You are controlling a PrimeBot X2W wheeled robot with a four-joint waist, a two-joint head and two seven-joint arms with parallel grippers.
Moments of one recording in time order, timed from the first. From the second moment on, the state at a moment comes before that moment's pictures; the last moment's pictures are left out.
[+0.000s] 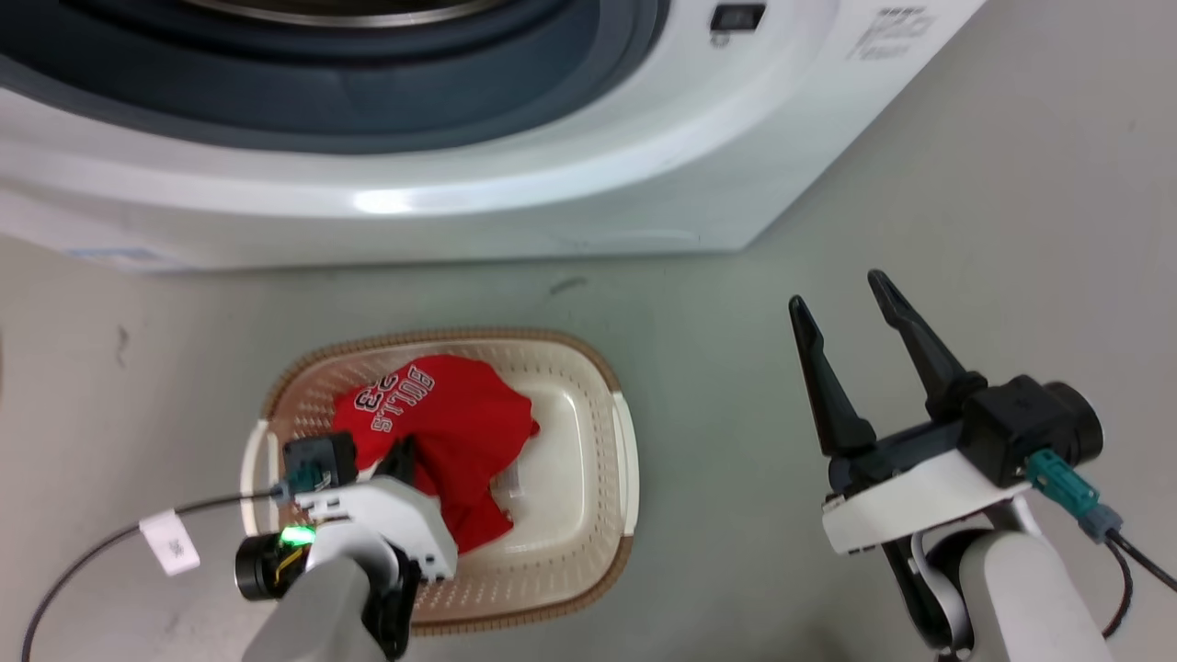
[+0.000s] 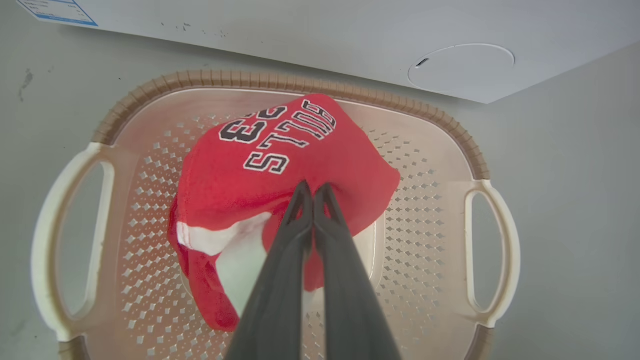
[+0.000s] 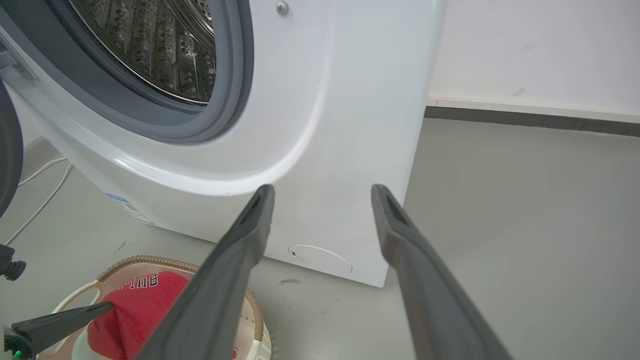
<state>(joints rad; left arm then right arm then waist) -0.45 0.13 -0.29 0.91 -0.53 -0.02 -0.25 -0.20 -0.05 0.18 -0.01 0.09 0.13 -0.13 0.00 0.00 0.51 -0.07</state>
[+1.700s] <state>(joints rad) -0.19 0.05 0.00 0.46 -0.28 -0.07 -0.26 -0.05 -0.05 0.11 0.06 0.08 0.13 -0.11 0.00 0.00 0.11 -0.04</state>
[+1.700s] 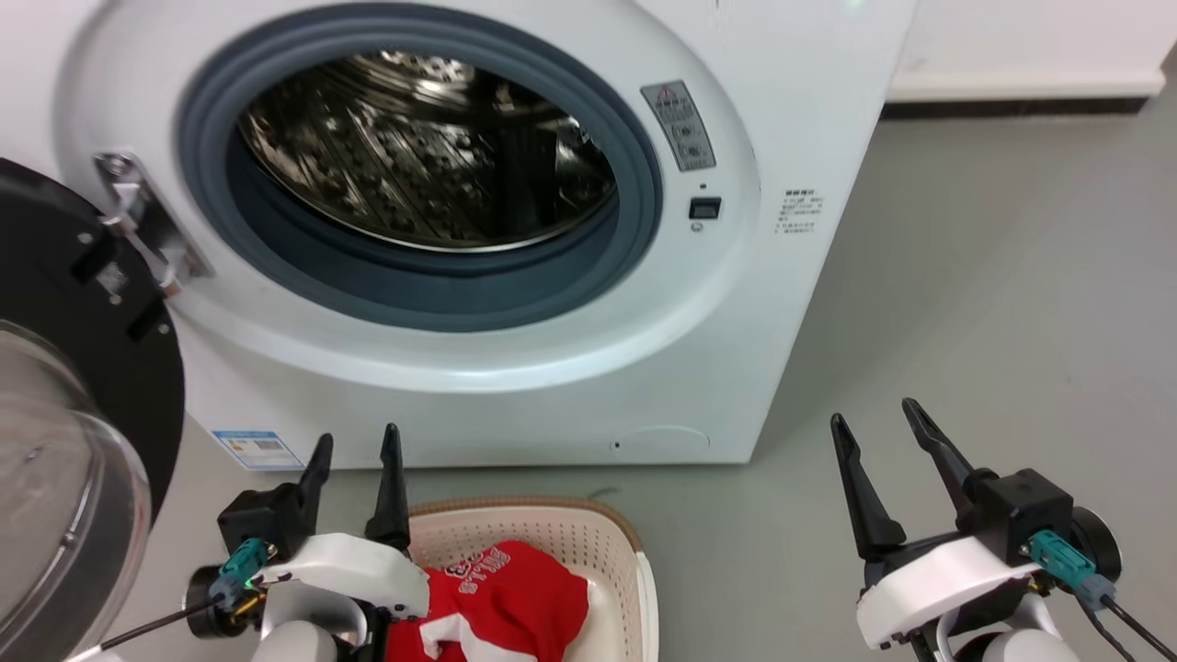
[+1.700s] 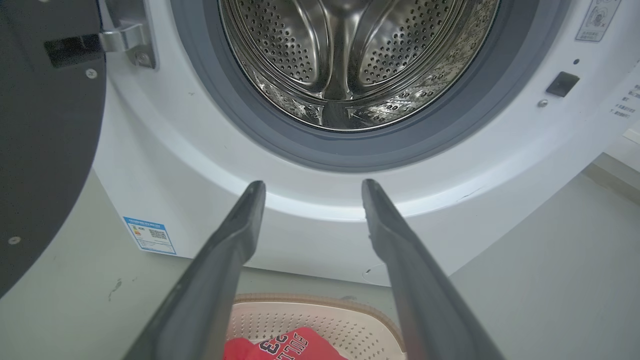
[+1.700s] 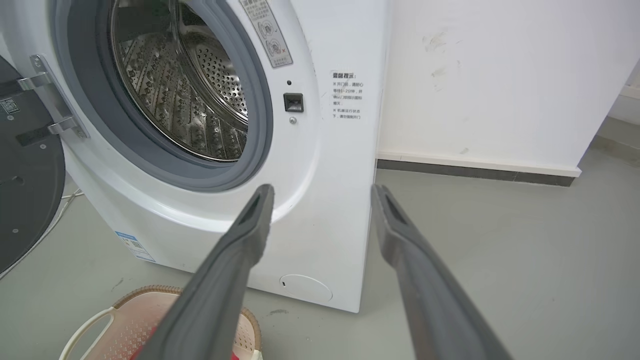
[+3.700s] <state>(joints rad) -0.01 0.10 0.01 0.26 -0.33 -0.05 -0.19 0.08 -0.06 0.04 0.06 0.30 0.13 -0.05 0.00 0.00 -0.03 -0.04</state>
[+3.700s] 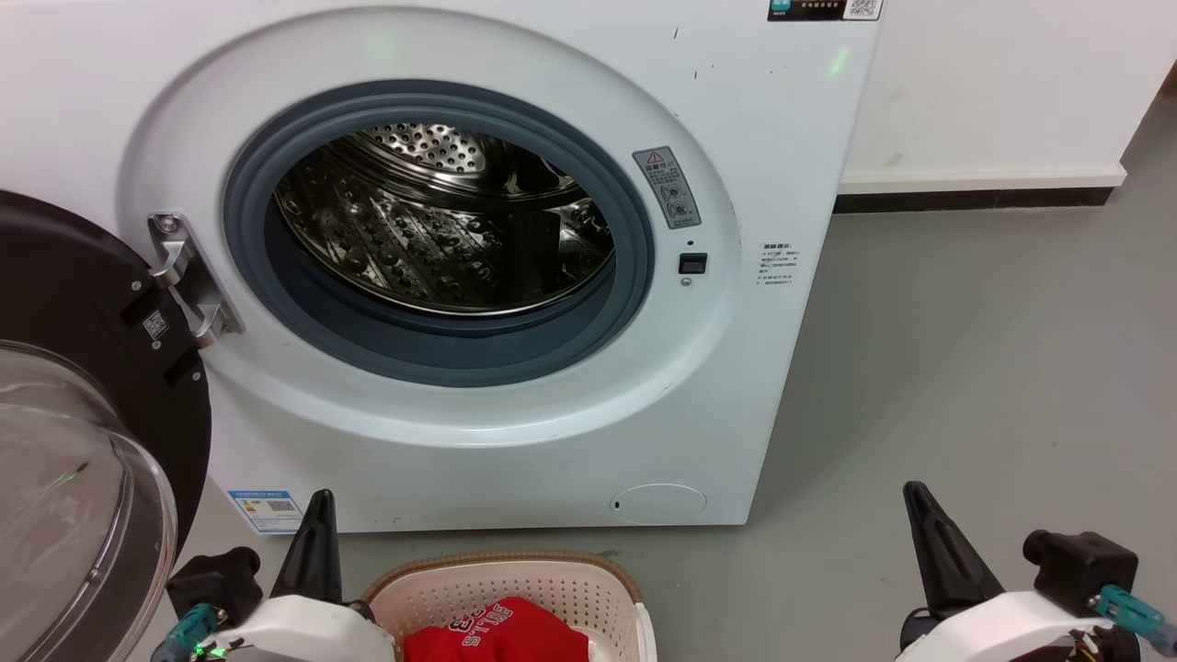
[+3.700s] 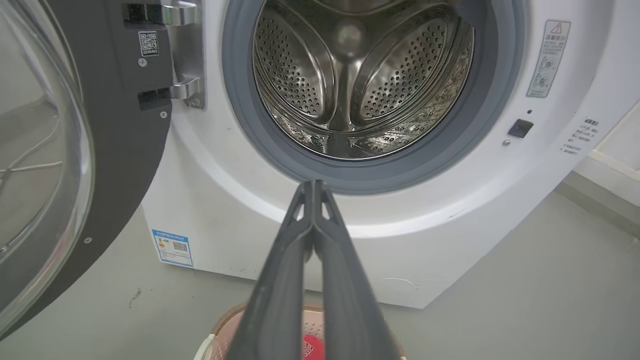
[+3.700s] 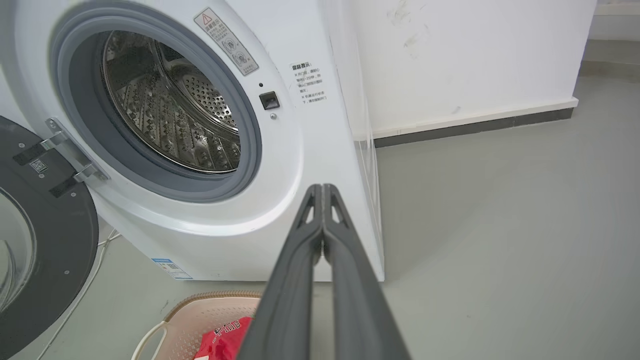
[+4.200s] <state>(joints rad) -0.02 0.09 0.02 0.25 -0.61 -0.06 -0.13 0.04 -0.07 0.03 0.10 0.60 0.13 -0.03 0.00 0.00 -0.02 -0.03</state>
